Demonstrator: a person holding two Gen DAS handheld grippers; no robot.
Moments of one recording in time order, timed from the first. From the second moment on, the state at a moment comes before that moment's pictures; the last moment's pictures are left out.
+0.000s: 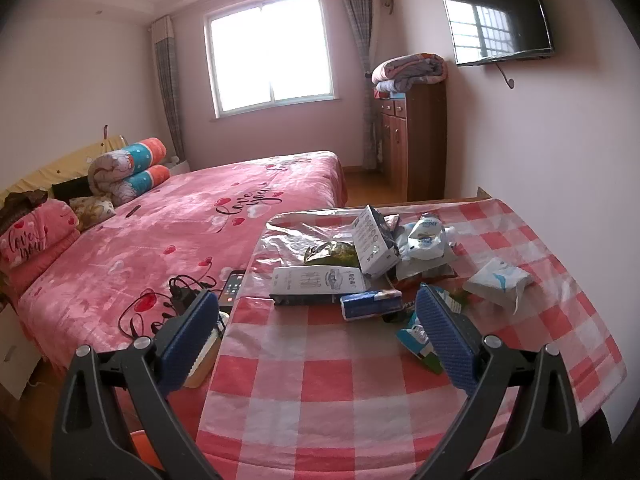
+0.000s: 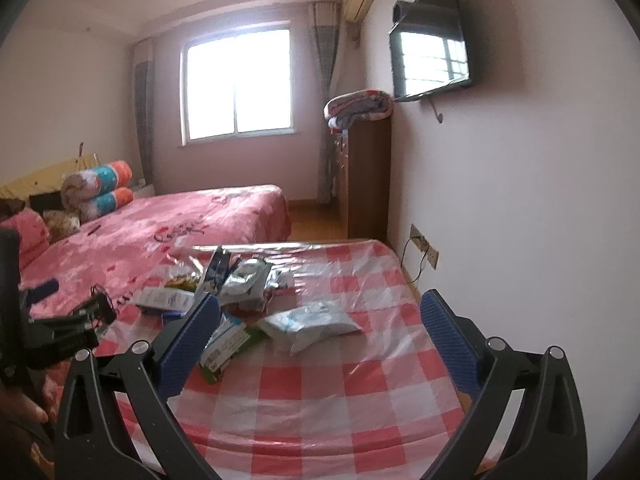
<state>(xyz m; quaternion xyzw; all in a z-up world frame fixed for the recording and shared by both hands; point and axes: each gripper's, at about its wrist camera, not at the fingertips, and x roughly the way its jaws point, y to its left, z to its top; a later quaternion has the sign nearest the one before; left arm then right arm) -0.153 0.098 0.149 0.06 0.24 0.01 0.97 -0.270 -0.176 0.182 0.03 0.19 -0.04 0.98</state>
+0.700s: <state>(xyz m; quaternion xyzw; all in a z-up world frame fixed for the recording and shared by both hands) -0.196 0.240 0.193 0.07 0.20 0.15 0.96 -0.292 -0.174 0.272 0.09 0.12 0.00 0.99</state>
